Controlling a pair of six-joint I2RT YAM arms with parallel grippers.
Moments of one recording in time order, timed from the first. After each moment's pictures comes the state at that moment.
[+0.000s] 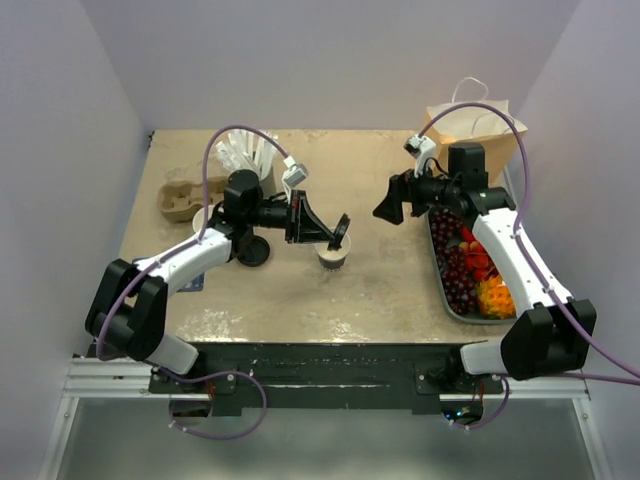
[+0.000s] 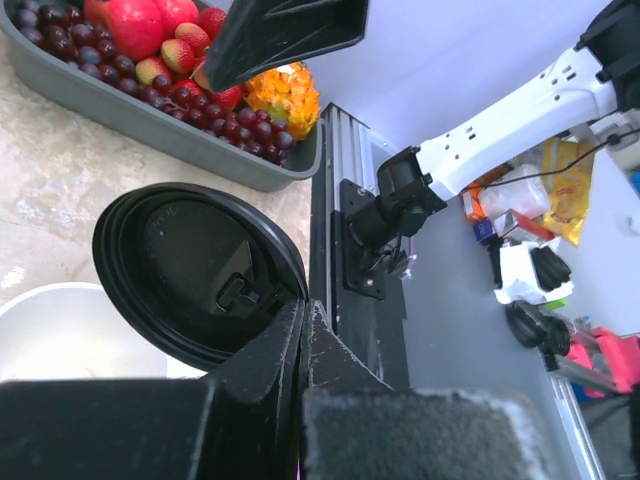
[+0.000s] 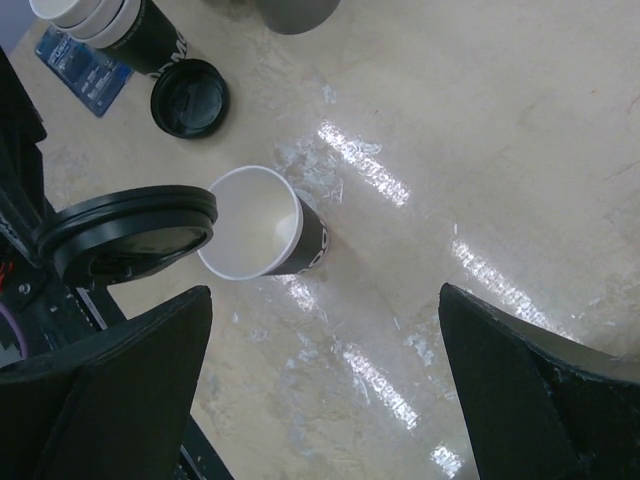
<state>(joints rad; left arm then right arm) -0.46 1.49 0.93 0.43 1.13 -0.49 0.16 1.37 1.24 -0.53 -0.68 -0.09</state>
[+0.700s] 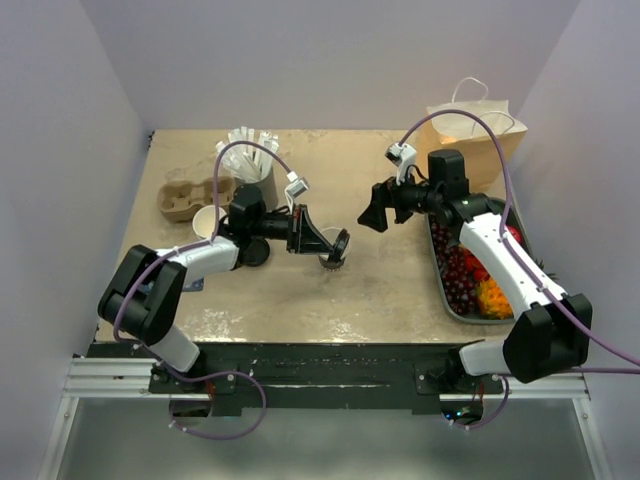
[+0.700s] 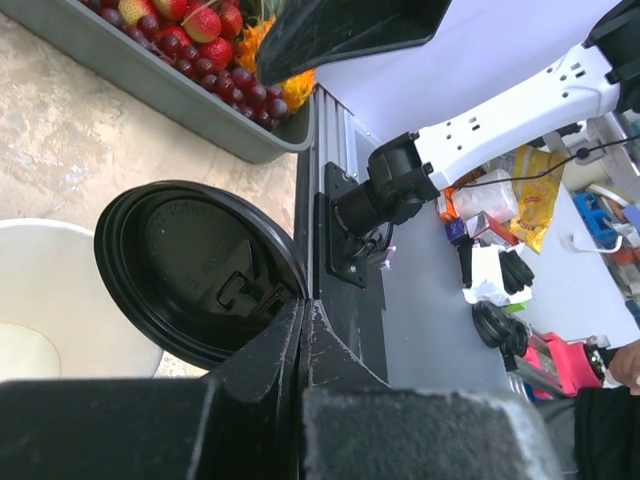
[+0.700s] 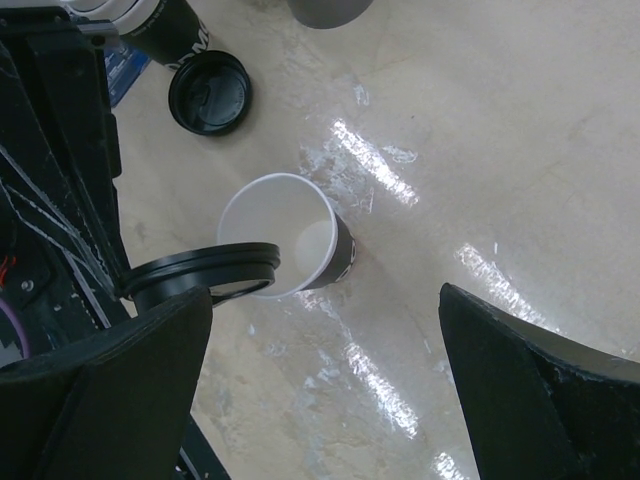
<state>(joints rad) -0.46 1.60 0.80 0.67 1.16 -0.66 0.28 1.36 1.18 -0.43 -0.62 -0.04</state>
